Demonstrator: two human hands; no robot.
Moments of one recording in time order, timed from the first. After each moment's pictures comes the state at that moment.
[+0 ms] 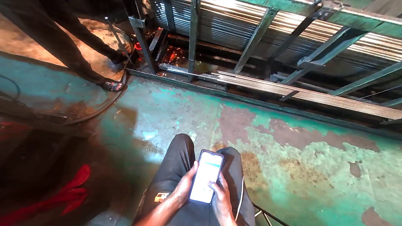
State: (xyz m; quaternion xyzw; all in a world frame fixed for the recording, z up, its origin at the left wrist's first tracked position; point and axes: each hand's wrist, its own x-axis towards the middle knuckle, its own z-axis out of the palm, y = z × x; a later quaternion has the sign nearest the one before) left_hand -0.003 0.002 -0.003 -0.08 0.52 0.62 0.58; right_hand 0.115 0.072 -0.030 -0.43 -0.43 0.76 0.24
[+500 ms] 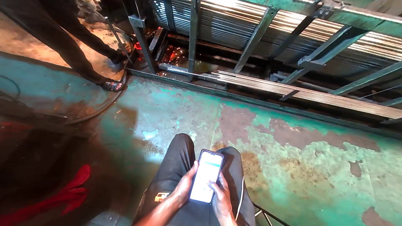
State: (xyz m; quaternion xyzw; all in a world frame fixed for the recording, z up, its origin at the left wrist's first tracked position) left_hand -0.004 0.001 -0.003 -0.08 0.52 0.61 0.59; right_hand 0.114 0.072 -0.029 -0.43 -0.43 0.75 0.25
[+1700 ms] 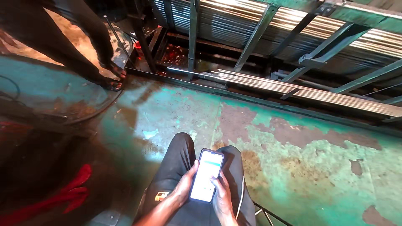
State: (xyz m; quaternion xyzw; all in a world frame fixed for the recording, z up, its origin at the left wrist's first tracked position) left_hand -0.003 0.002 -0.003 -0.08 0.52 0.61 0.59; right_hand 0.113 0.074 -0.030 -0.45 -0.42 0.75 0.25
